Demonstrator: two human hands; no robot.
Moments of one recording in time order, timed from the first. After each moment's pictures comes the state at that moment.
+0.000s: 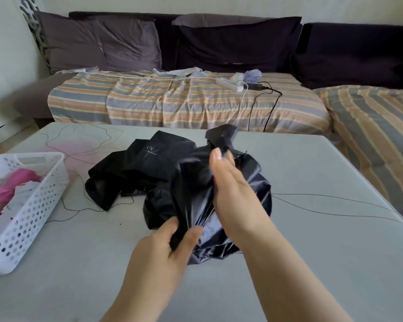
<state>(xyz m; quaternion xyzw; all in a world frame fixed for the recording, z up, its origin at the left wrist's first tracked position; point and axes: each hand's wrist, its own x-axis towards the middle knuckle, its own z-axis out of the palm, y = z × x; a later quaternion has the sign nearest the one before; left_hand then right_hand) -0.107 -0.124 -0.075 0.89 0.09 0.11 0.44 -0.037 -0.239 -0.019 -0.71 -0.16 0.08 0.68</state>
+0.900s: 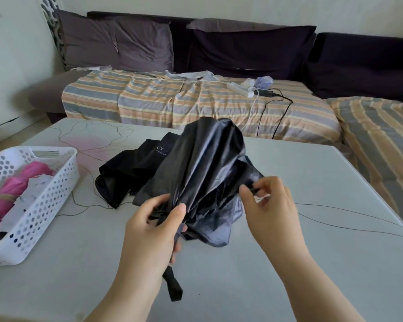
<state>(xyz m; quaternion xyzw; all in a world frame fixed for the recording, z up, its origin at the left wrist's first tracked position) -0.092 -0.111 -0.058 0.65 0.22 0.17 0.71 -0.022 -0.272 -0.058 -0.87 -0.03 -0.15 0.46</state>
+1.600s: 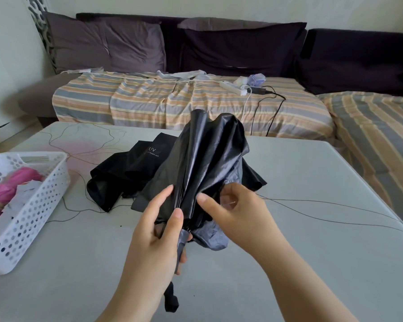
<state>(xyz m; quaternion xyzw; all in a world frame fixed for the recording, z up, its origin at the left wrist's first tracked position) -0.098 -0.124 -0.058 0.68 0.13 0.13 0.71 -0.030 -0.256 -0.039 -0.89 -0.05 0.03 0.46</state>
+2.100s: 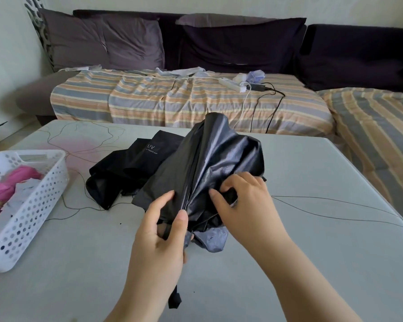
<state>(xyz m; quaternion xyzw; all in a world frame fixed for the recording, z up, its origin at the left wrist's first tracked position) -0.100 -0.131 -0.069 0.71 0.16 0.15 0.67 -0.019 -0.261 -0.055 -0.93 -0.14 -0.15 0.30</state>
